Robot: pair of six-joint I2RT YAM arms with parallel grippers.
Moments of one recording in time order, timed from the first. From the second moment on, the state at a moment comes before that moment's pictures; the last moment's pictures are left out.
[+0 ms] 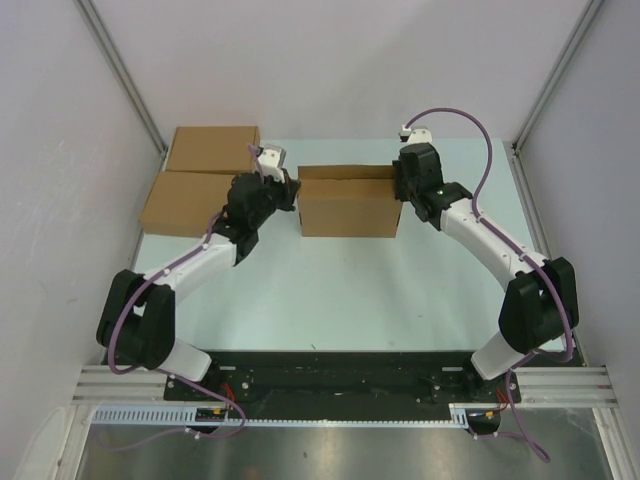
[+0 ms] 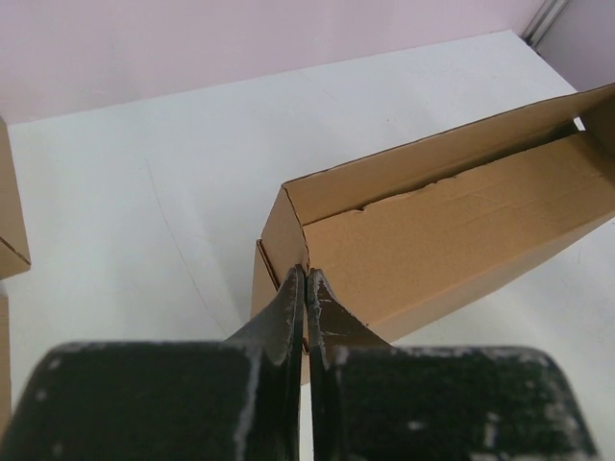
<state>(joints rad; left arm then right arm) -0.42 1.48 0.94 0.38 0.08 -0.16 0.45 1.59 1.34 -0.32 0.32 0.19</state>
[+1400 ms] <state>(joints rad) -0.43 1.52 0.79 0.64 0.05 -0.13 0.45 1.55 1.24 -0.21 0.33 0.21</state>
